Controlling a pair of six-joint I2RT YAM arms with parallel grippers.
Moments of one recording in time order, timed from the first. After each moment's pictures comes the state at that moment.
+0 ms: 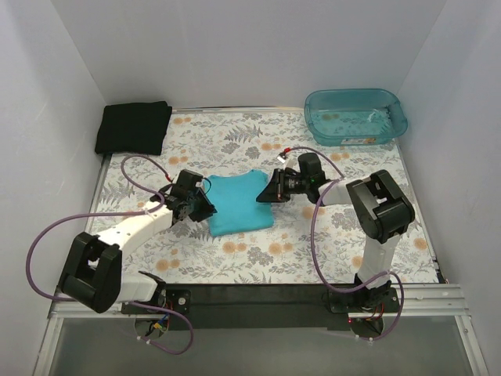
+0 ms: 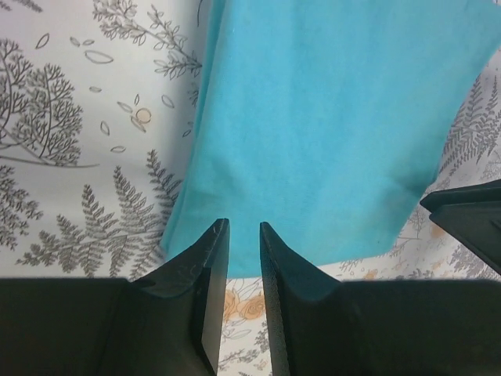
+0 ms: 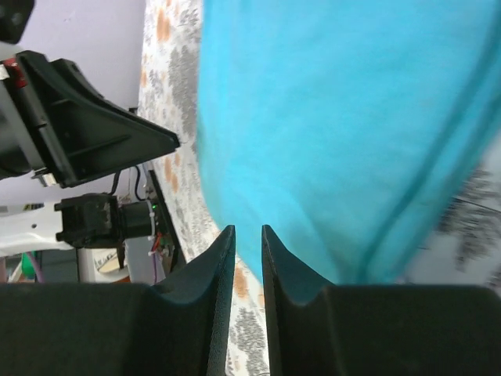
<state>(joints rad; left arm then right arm) -0.46 1.29 0.71 -0.39 -0.03 -0.99 0.49 1.88 0.89 0.44 -0.86 0.75</state>
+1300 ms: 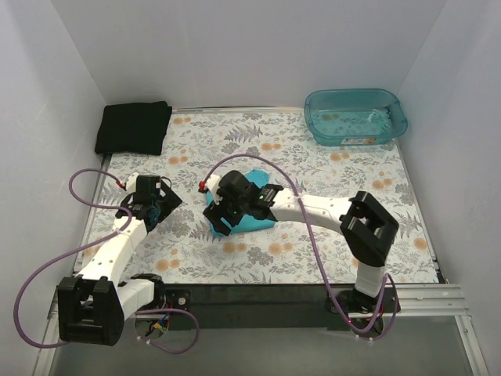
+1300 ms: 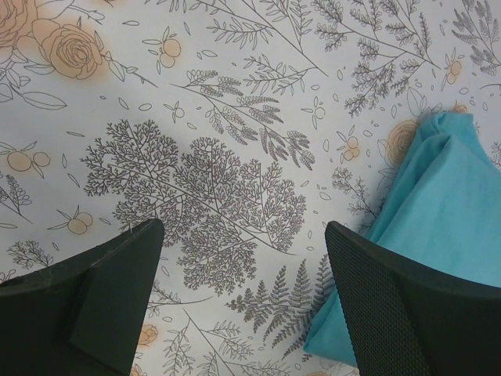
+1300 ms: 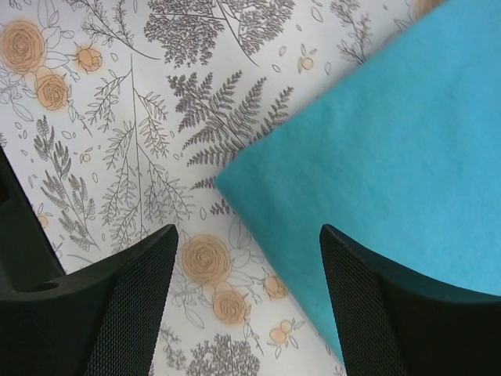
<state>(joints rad) -0.11 1.07 0.63 -0.48 -0.23 -0.80 1.03 1.79 1.28 -0.27 -0.19 0.04</state>
